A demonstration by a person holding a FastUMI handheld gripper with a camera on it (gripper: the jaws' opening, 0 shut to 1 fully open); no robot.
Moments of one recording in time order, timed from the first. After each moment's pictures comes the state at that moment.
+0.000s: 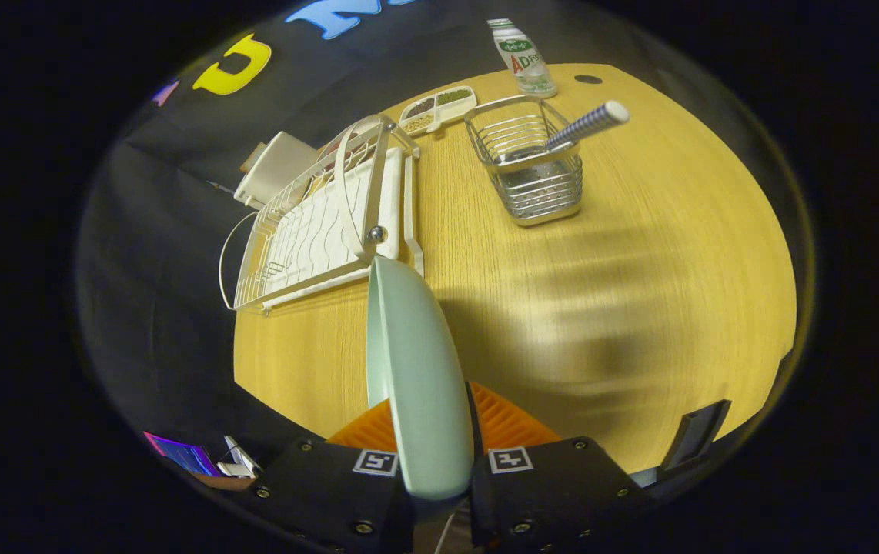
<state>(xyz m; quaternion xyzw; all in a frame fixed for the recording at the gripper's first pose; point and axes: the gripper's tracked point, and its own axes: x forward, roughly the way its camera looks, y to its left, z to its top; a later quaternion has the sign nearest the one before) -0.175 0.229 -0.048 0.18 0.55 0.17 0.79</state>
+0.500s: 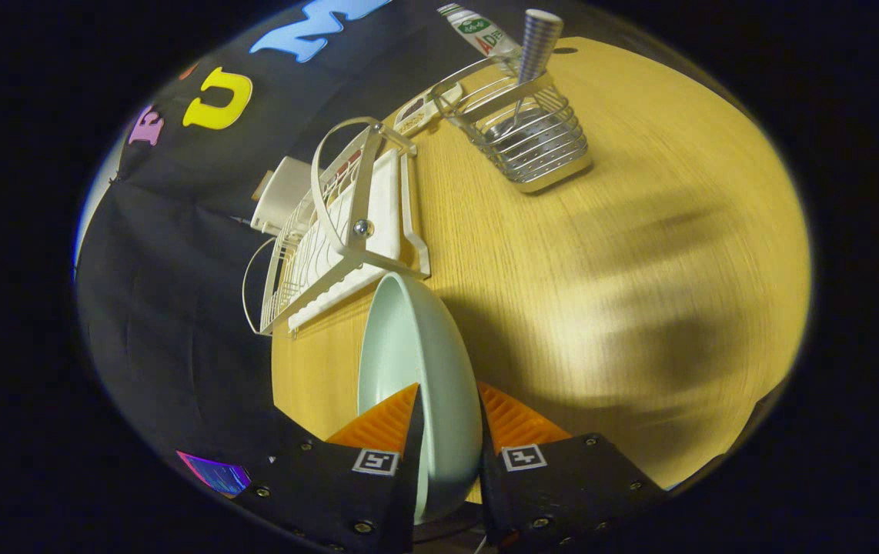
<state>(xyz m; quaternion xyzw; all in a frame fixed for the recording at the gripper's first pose) -0.164 0.243 -0.079 0.28 0.51 0.20 0.79</state>
